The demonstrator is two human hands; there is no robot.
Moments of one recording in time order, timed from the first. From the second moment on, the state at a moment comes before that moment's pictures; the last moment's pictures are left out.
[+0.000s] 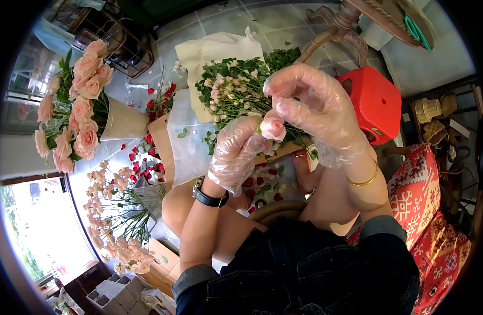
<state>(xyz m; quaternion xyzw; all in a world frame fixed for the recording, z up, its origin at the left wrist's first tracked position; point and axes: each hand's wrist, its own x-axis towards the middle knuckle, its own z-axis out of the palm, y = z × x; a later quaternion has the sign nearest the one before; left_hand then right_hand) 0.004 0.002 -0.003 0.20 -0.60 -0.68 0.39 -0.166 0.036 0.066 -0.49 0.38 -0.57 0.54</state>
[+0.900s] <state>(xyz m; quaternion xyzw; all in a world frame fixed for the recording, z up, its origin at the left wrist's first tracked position) 0.007 -0.007 -0.016 0.19 -0.64 -0.58 0.47 -0.178 0.027 0.050 -0.55 0.55 -0.50 0.38</state>
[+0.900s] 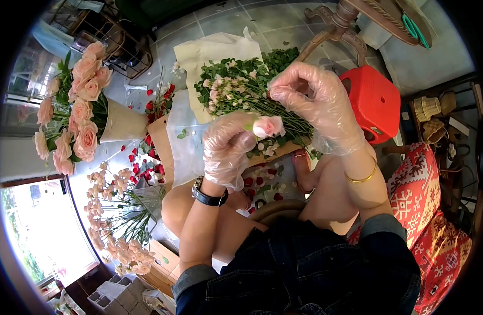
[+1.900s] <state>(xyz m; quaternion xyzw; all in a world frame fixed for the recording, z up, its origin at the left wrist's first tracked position) 0.010 -0.020 0.004 0.18 -0.81 -0.33 0.45 -0.173 0.032 0.055 -0.53 0.39 -0.47 0.59</state>
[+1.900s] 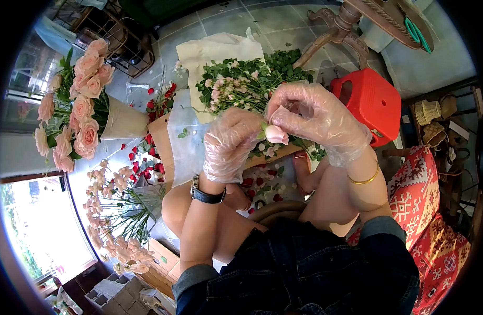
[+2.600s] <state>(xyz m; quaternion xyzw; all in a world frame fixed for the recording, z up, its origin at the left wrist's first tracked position) 0.013 -0.017 -0.021 0.24 -0.68 -0.43 0.54 -0.167 0.030 0.053 -0.57 0.44 -0.56 0.42</state>
